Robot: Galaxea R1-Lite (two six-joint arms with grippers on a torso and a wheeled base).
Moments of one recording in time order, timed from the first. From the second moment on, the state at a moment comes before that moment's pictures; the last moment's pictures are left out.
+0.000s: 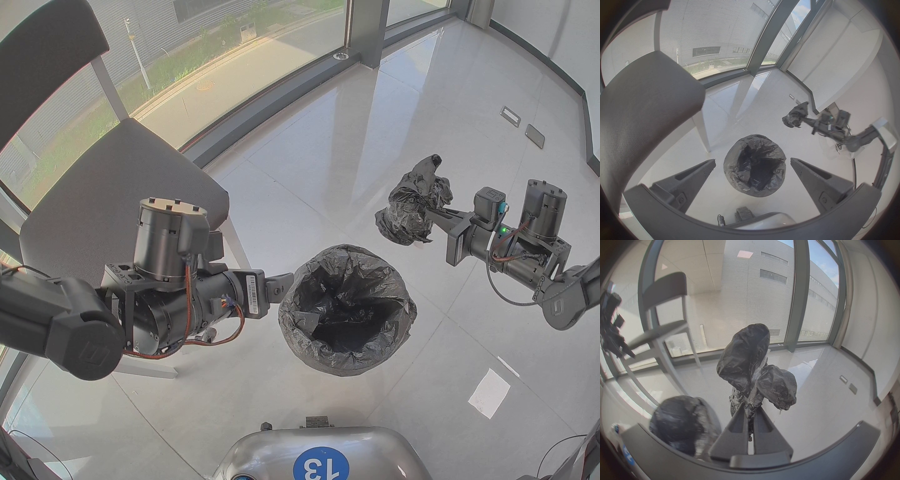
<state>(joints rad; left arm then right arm) -0.65 1.70 -0.91 -0.37 0.18 -0.30 0.28 1.81 -0.83 -0.93 0.25 -0.22</state>
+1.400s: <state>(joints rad) -0.59 1.74 -0.94 -0.37 0.18 -0.20 0.53 1.81 -0.64 -0.94 0.25 -0.21</state>
